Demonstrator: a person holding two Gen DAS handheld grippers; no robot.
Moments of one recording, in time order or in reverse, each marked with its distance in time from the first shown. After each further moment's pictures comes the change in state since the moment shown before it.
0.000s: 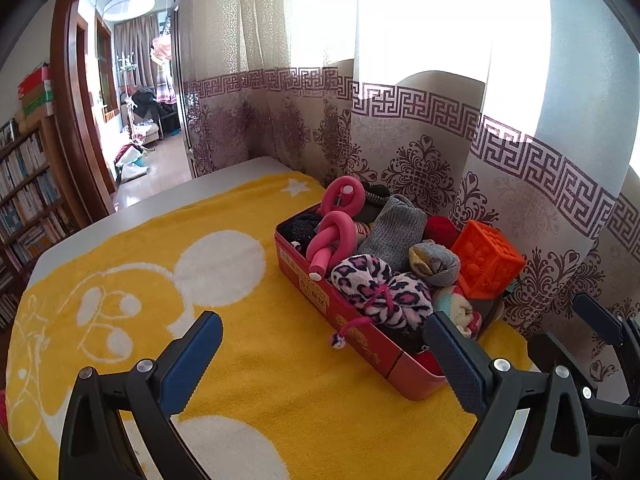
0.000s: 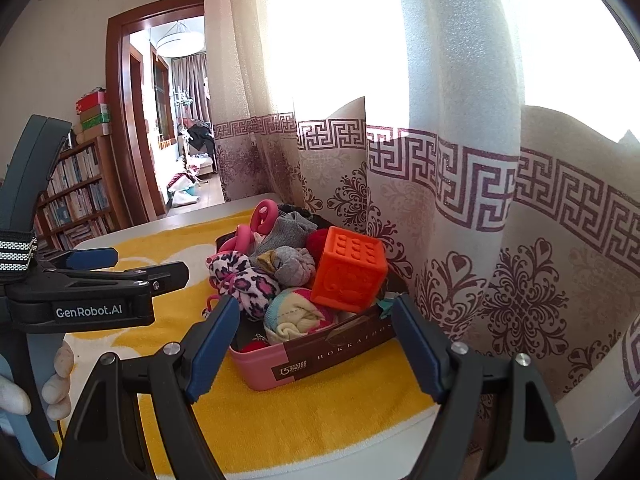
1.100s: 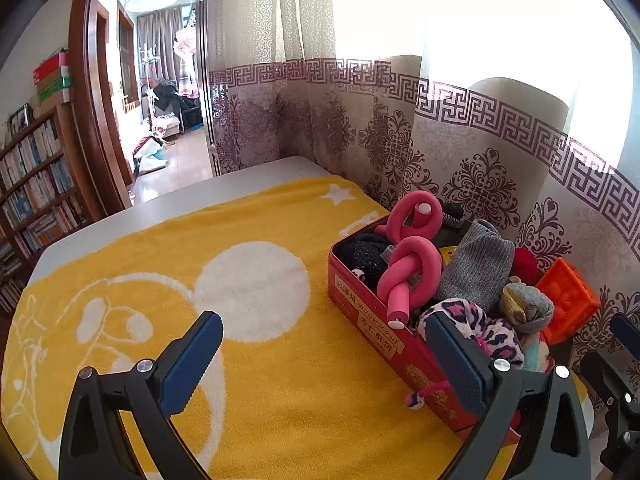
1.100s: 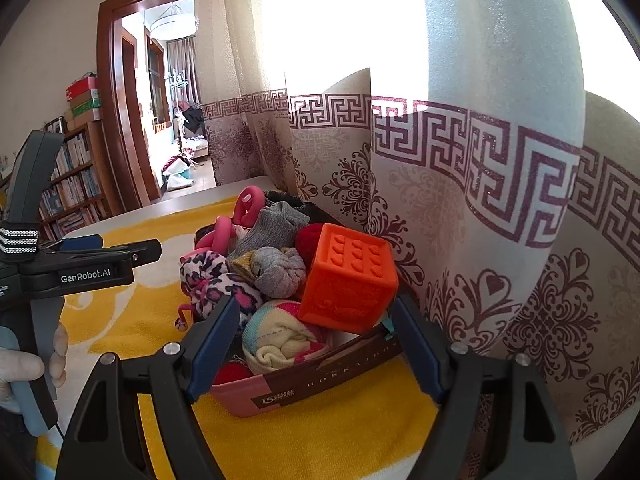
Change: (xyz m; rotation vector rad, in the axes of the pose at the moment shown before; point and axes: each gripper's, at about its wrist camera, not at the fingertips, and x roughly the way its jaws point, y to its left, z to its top) left arm 0.053 0.051 0.020 -0.059 -0.019 0.067; right arm 0.045 -0.003 0.010 -0.011 0.073 -0.011
